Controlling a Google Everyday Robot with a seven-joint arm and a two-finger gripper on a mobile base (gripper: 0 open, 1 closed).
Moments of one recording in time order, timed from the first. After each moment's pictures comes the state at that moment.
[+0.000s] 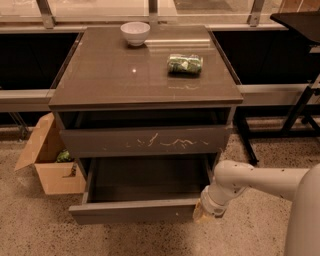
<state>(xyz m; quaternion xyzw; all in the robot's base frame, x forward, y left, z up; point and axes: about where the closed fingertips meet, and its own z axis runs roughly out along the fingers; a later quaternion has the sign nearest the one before) 0.462 -0.162 0.412 -0.71 0.68 0.17 0.09</state>
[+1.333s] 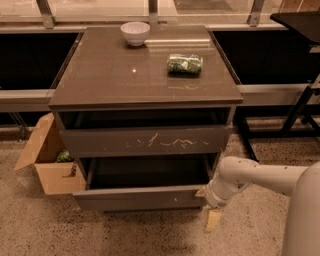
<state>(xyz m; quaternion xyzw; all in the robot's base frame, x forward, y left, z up) 0.494 -0.181 0.412 -0.70 0.69 0.14 0.10</state>
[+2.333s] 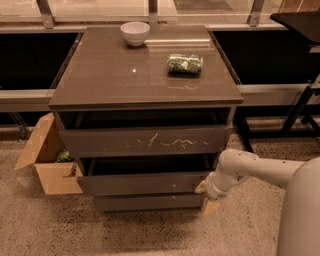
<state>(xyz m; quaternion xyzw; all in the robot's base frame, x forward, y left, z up) 0.523 -0.187 0.416 -0.71 0.68 0.13 0.11</state>
